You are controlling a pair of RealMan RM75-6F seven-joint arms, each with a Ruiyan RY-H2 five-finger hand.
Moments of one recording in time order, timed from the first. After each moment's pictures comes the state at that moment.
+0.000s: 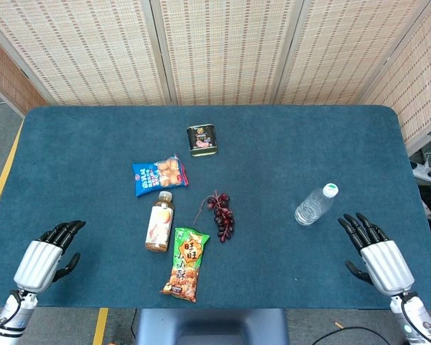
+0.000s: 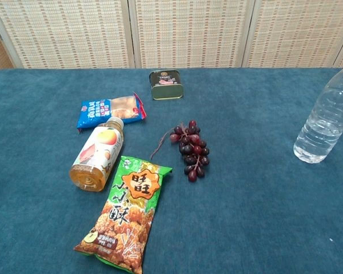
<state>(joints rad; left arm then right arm) -0.19 -1.32 0.02 -1.35 1.71 1.54 0.02 0.11 -1.17 -0.05 -1.52 -1.72 1.51 -0.08</state>
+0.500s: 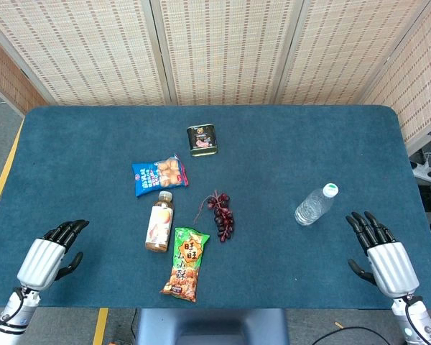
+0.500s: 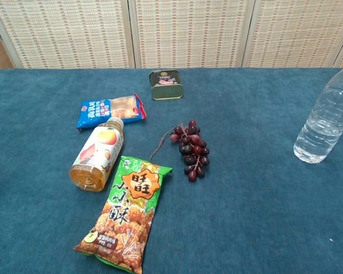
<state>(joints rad) -0.21 -1.34 0.02 -1.32 1.71 1.53 -0.01 0.08 -1.22 -0.02 -1.53 -1.68 1.57 -0.11</state>
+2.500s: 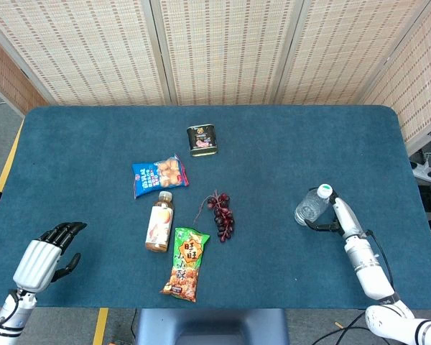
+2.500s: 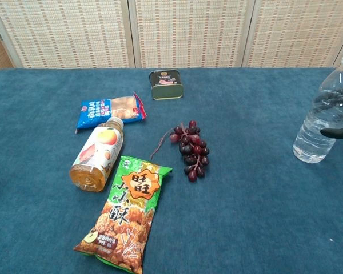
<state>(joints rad) -0.20 -1.32 0.03 -1.33 1.72 1.56 -0.04 0.40 -1.41 0.19 -1.36 -1.23 0.93 0.58</state>
